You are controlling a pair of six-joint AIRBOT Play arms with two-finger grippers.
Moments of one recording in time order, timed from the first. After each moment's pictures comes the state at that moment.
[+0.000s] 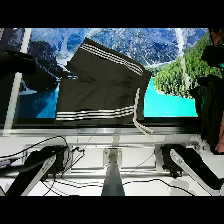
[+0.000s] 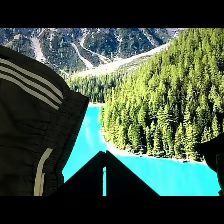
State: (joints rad) left arm 0.02 -0.79 1.19 1.36 -1.04 -1.22; right arm -0.04 -0.91 1.44 -1.55 1.33 1.65
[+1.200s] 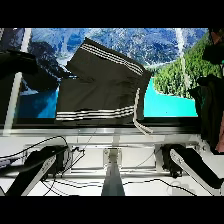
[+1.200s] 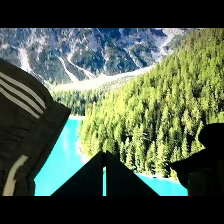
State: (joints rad) left arm 0.02 -0.79 1.19 1.30 -1.05 -1.22; right arm -0.04 -0.93 1.43 -1.61 1.31 1.52
